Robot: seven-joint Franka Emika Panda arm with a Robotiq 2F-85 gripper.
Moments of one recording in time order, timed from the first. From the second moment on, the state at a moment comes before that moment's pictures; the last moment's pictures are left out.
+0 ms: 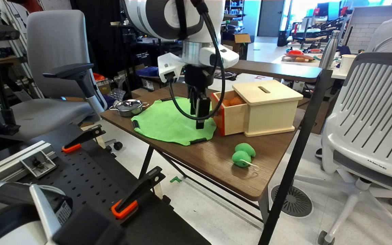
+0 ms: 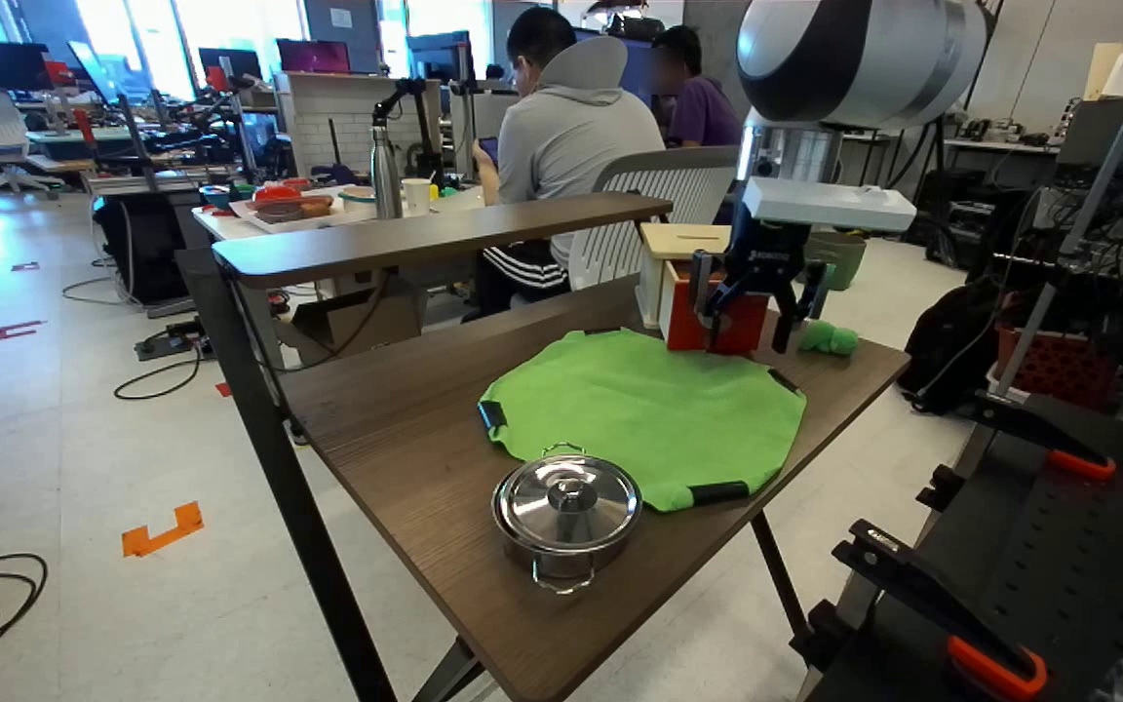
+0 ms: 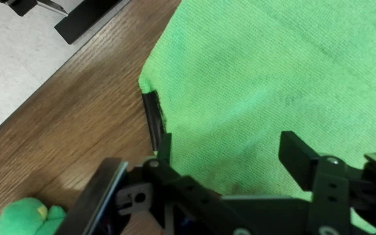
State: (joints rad) arm 0.00 0.56 -0.08 -2.09 0.22 2.61 0.33
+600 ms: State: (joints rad) arm -0.01 0.37 -0.08 -2.21 0.21 2.53 0.19
